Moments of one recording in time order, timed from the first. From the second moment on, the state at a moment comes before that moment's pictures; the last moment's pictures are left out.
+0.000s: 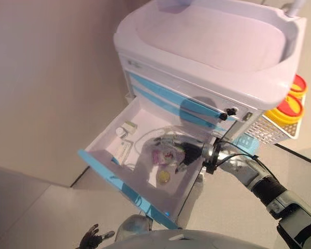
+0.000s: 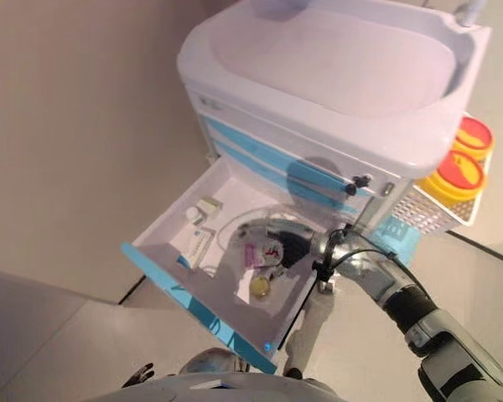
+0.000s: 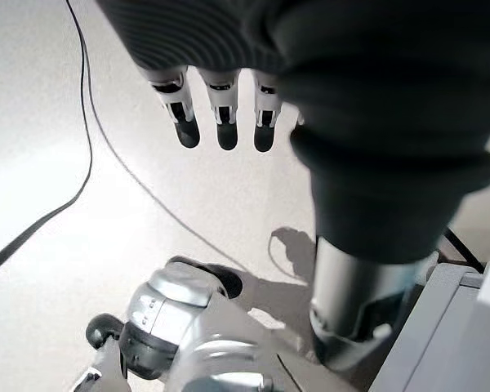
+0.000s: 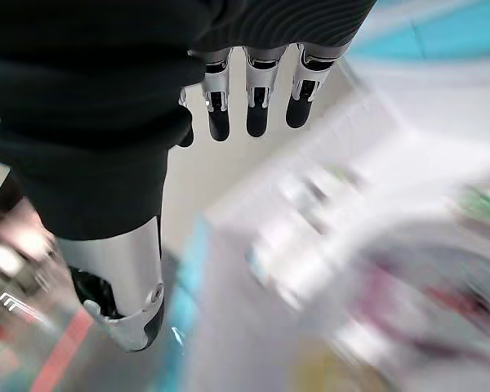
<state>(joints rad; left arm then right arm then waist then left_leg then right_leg) 0.16 0.24 -0.03 1.23 -0.21 -0.26 -0.07 -0.38 -0.61 0.63 0.43 -0.44 -0.62 0.24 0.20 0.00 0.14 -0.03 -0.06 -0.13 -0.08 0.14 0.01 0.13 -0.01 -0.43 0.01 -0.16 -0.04</state>
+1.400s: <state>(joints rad) 0.13 0.25 -0.11 1.20 -0.09 -0.29 -0.07 -0.33 -0.48 0.68 0.78 -1.02 -0.56 -0.32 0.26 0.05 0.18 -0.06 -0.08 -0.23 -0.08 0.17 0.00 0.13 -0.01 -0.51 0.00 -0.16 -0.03</state>
